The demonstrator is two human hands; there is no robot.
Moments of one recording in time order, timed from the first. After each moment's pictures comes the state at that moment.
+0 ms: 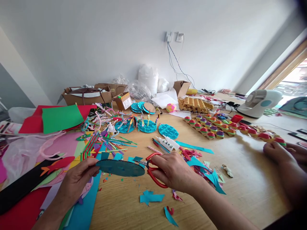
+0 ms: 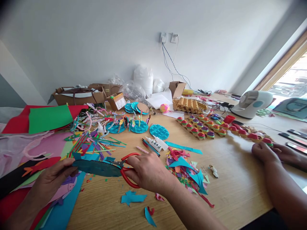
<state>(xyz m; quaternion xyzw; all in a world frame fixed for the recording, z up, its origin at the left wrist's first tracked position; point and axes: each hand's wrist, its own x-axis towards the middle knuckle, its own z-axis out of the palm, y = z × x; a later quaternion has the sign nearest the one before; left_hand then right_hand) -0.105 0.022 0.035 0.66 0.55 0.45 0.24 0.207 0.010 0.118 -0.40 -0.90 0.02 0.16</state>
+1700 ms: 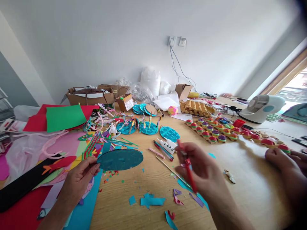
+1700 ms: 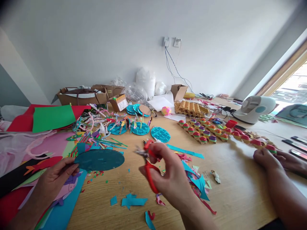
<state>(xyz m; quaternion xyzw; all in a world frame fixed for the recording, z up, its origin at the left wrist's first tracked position) -0.088 0.021 0.051 0.58 0.57 0.50 0.29 0.224 -0.014 0.136 -0.49 -0.75 0.14 0.43</state>
